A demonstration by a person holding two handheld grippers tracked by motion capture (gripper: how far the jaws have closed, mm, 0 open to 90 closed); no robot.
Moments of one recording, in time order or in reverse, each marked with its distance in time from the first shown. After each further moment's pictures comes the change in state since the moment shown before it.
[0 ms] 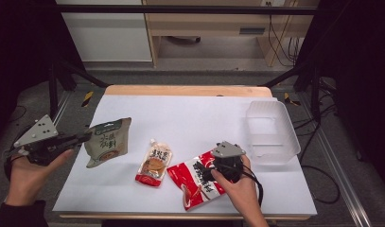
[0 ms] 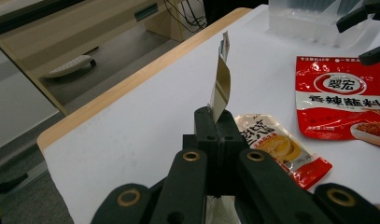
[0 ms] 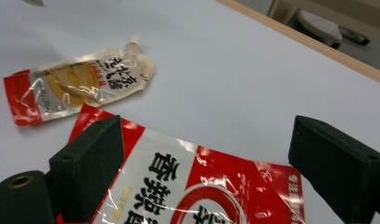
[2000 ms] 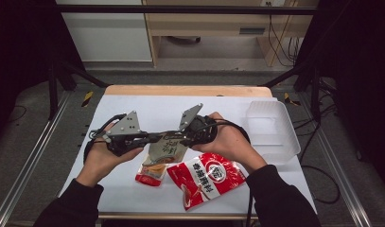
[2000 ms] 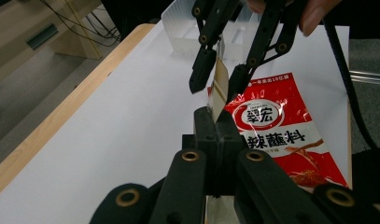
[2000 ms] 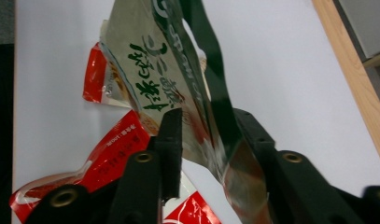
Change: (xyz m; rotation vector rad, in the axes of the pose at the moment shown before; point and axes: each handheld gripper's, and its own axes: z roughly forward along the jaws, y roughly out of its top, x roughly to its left) left arm -0.080 0.077 0.116 0.008 -0.321 0.186; right arm -0.008 0.123 0.028 0.247 0.373 -0.484
